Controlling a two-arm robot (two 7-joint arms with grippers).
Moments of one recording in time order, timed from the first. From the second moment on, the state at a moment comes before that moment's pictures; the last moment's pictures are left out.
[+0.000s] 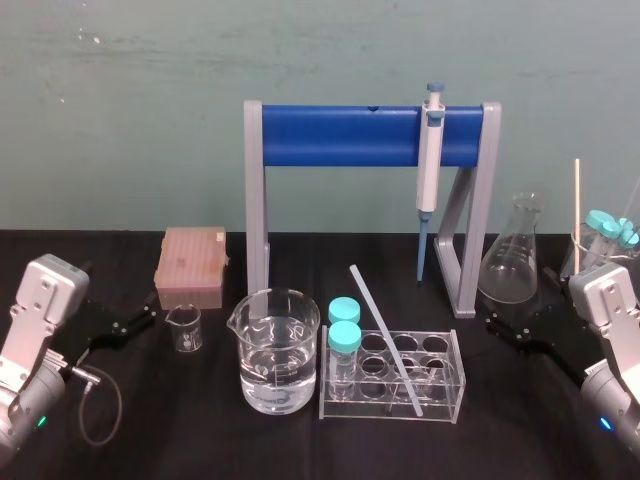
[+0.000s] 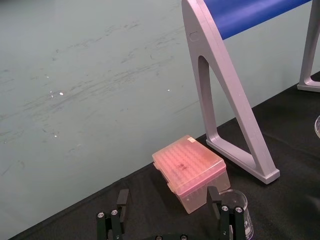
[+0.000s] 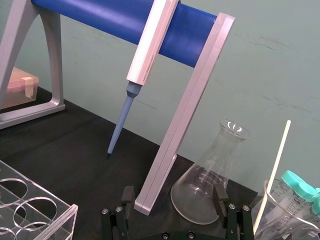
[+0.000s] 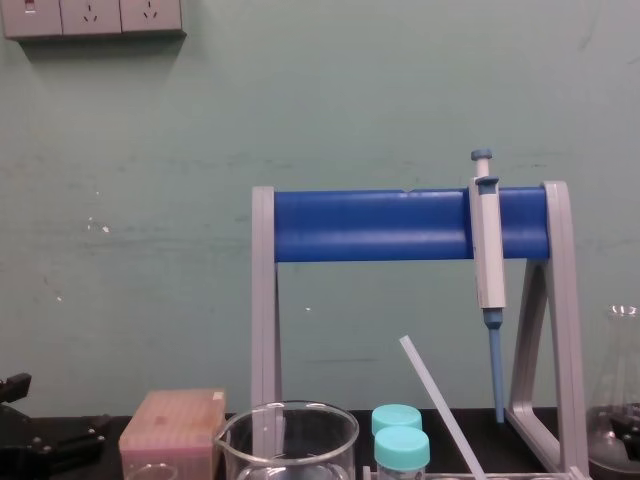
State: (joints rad) left arm -0.20 0.60 0.45 -1.41 -0.25 -0.12 0.03; right arm 0.20 0.60 -0.45 -1.41 0.25 -0.12 -0.03
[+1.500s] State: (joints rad) left arm -0.20 0.60 0.45 -1.41 -0.25 -0.12 0.03; right arm 0.20 0.60 -0.45 -1.41 0.25 -0.12 -0.03
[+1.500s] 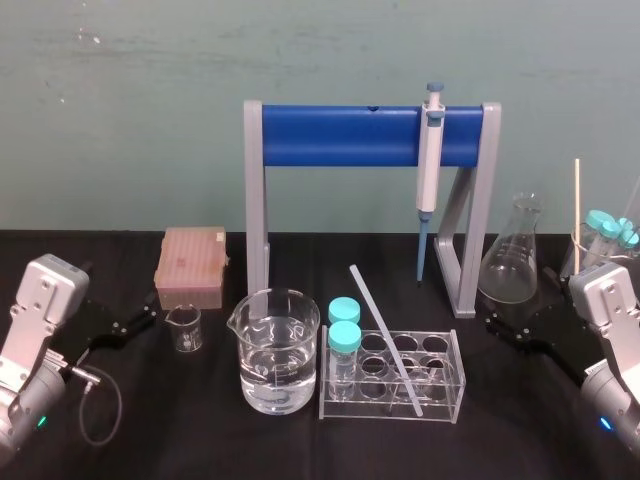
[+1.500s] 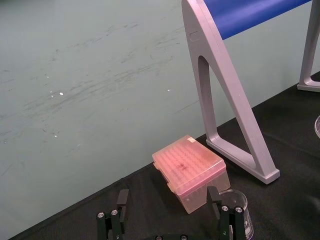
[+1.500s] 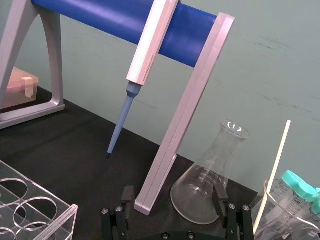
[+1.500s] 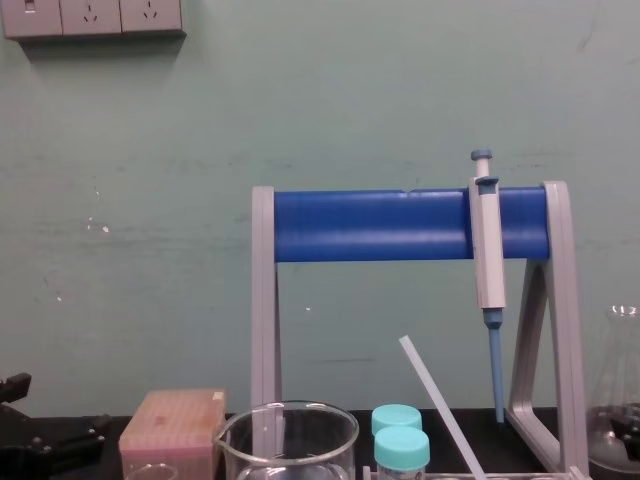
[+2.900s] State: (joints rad) left arm -0.20 0.60 0.45 -1.41 -0.25 -0.12 0.03; right arm 0.26 0.55 -0.44 -1.54 0.56 0.06 0.48
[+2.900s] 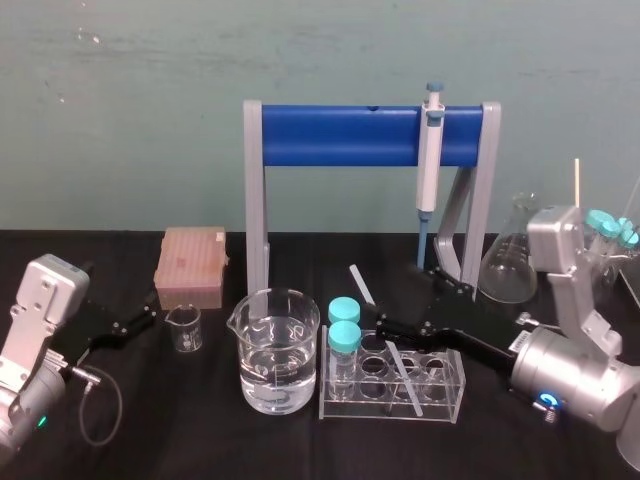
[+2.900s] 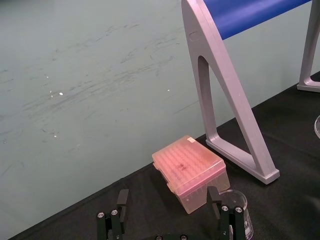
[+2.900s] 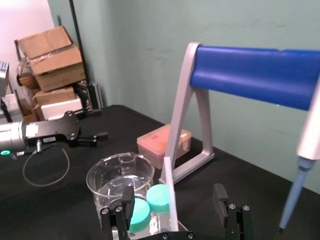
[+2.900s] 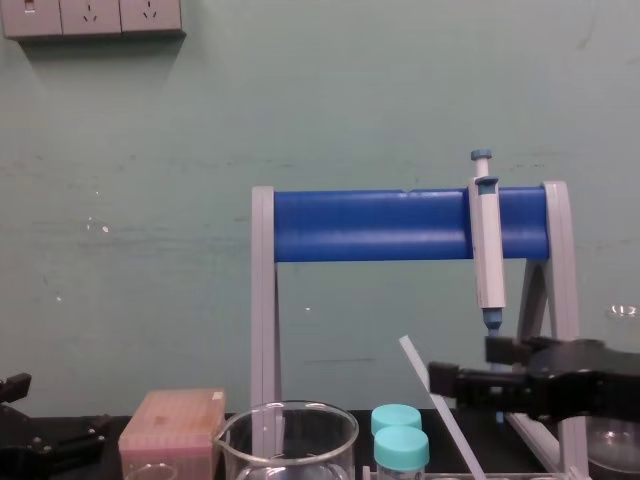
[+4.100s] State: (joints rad) left arm -0.20 0.60 0.45 -1.41 -0.25 -0.12 0.03; right arm 0.42 0.42 -0.51 -1.33 0.49 0.09 0.54
